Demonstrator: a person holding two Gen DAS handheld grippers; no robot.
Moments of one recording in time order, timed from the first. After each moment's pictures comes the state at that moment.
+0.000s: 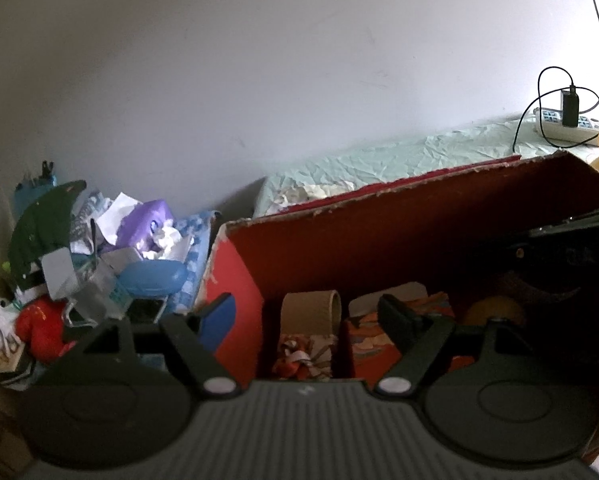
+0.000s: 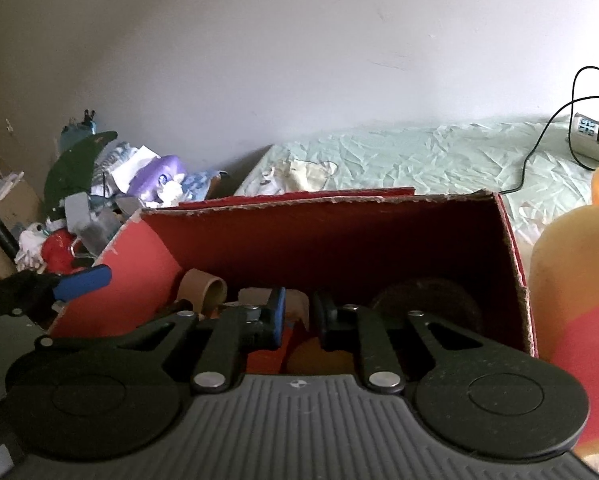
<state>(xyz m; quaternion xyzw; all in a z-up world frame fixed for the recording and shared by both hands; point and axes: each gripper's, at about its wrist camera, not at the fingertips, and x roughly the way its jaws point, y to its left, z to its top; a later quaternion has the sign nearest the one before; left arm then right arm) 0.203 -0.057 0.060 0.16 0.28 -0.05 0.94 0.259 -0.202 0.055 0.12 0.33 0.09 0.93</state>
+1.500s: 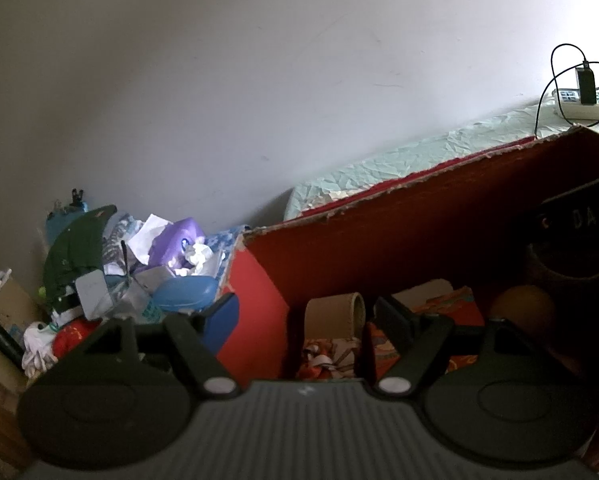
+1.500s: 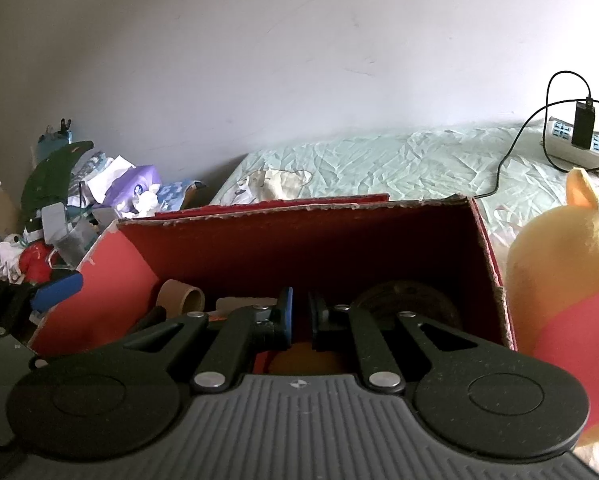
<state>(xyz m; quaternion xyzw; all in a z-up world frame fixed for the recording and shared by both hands) 0.194 -0.069 0.054 0.22 0.25 -0.01 0.94 0.255 -0.201 0.053 0.12 0.32 0.05 0.94</state>
